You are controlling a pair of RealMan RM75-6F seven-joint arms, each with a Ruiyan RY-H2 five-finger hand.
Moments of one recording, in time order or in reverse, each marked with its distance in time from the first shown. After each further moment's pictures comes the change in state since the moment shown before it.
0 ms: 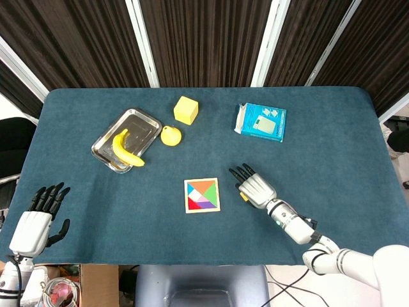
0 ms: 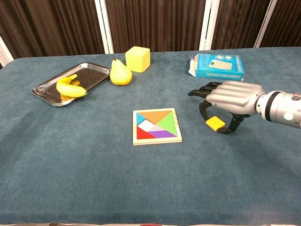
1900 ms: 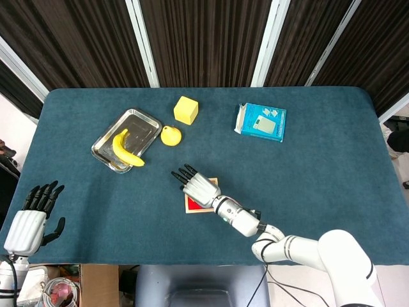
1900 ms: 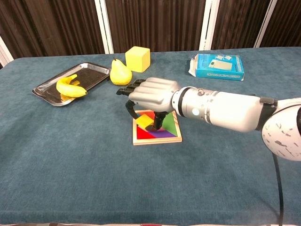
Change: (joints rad) left arm 0.006 0.018 -0.009 -0.002 -0.022 0.003 -0.020; right arm 0.285 -0.245 0.106 0.098 0.080 -0.099 -0.079
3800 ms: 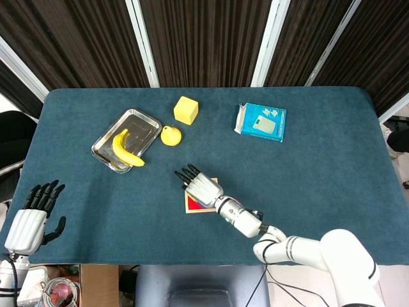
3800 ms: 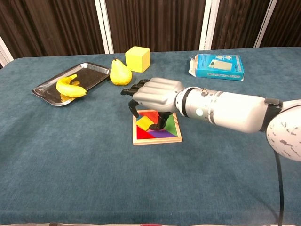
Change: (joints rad) left arm -0.004 0.000 -0.002 -0.003 -0.001 -0.004 -0.007; right arm -0.006 0.020 -0.017 -0.039 0.059 0.011 -0.055
